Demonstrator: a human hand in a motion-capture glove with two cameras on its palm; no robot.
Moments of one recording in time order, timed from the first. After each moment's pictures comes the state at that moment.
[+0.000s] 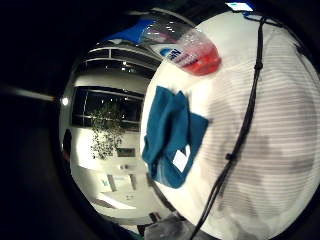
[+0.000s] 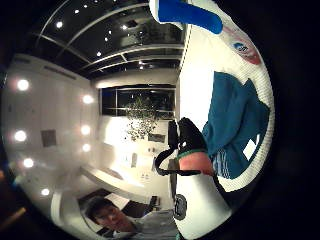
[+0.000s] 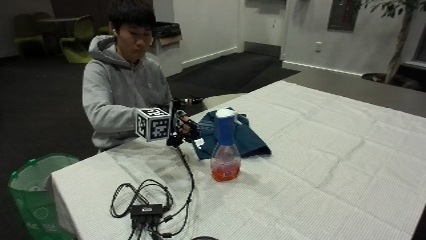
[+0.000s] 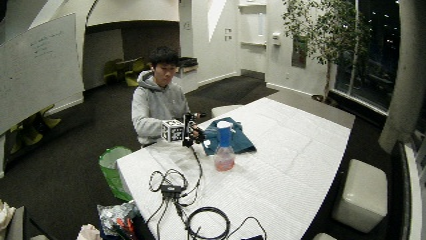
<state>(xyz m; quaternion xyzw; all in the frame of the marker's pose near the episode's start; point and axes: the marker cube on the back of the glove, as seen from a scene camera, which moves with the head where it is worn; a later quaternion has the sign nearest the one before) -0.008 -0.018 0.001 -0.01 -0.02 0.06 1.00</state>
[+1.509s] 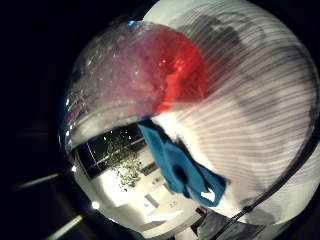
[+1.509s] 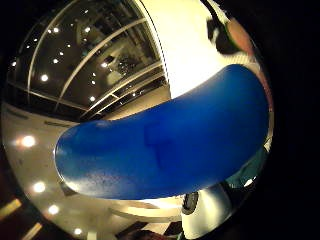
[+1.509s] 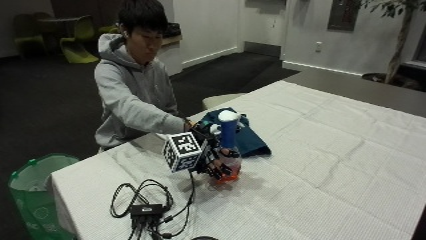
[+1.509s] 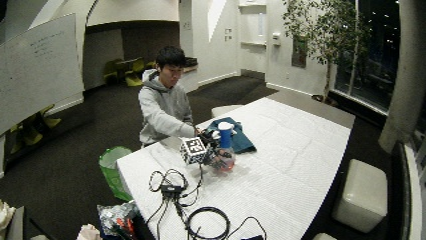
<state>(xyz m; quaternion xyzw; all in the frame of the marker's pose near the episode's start) 0.046 -0.156 0.031 0.03 -0.04 0.27 0.96</state>
